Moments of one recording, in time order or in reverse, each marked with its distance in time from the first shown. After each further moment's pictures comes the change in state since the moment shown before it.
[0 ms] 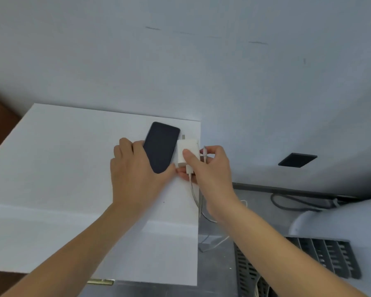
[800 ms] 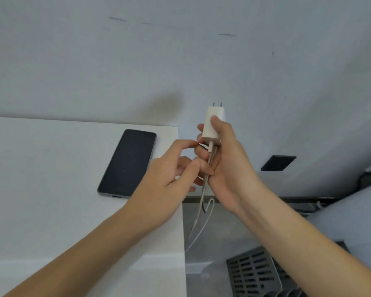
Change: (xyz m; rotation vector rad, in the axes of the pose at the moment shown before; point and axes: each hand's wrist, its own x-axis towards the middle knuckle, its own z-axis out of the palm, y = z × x) left_hand -0.021 0.059 0.002 -0.944 -0.538 0.339; right_hand 0.014 -0.019 -0.045 0.355 -0.164 -0.102
